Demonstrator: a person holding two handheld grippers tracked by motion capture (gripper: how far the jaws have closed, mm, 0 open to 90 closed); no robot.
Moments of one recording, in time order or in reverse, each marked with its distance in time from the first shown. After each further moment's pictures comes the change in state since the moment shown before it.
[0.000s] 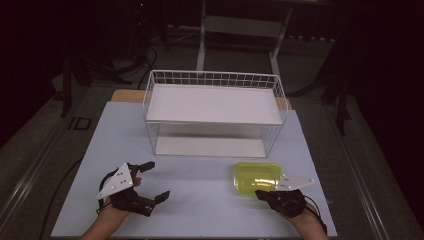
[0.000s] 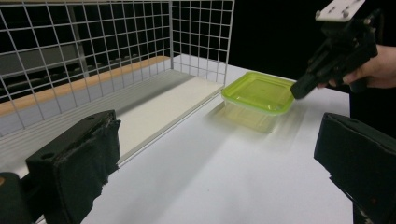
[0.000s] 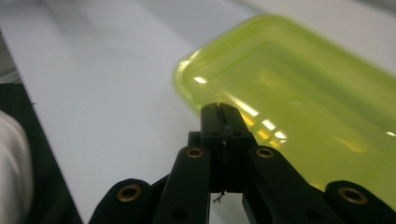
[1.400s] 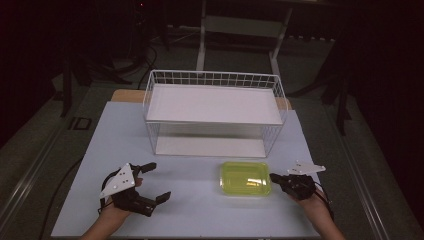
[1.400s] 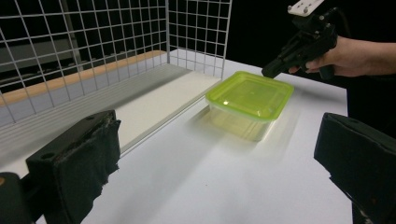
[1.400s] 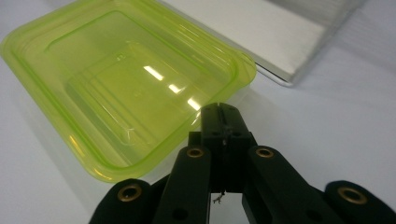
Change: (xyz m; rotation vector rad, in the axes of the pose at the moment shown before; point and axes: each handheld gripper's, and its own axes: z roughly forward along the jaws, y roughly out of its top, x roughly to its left) left arm 0.002 -0.005 0.004 0.014 -0.015 -0.011; right arm -0.060 -0.007 0.003 -0.010 -0.145 0.031
